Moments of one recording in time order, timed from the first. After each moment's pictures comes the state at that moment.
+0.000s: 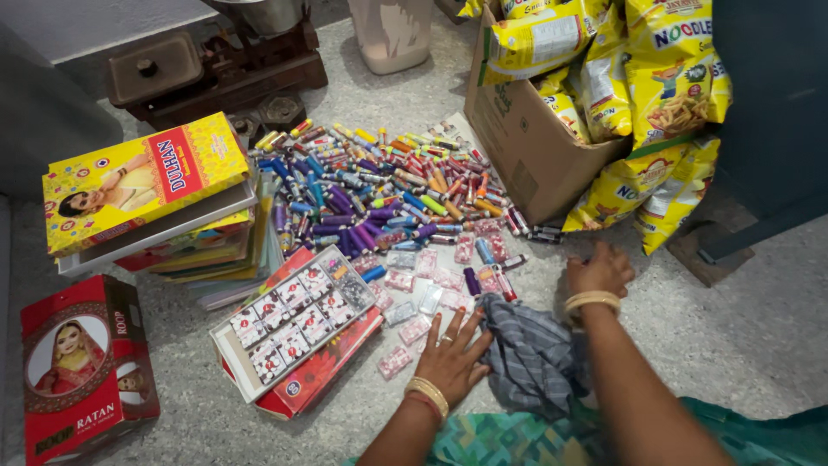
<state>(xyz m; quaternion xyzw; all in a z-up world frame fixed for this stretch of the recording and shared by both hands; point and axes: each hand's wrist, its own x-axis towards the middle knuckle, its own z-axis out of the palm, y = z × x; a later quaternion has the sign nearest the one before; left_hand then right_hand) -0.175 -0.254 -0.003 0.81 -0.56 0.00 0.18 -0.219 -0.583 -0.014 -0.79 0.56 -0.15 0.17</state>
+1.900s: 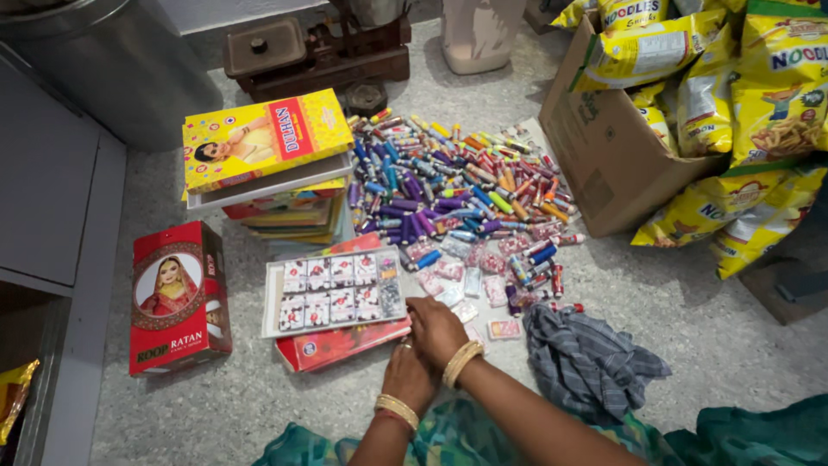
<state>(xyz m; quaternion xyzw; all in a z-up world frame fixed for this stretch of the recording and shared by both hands) -0.155 -0.121 -0.013 0.91 -0.33 -0.06 0.22 -0.135 -0.244 0.025 -0.91 0.05 -0.09 0.41</state>
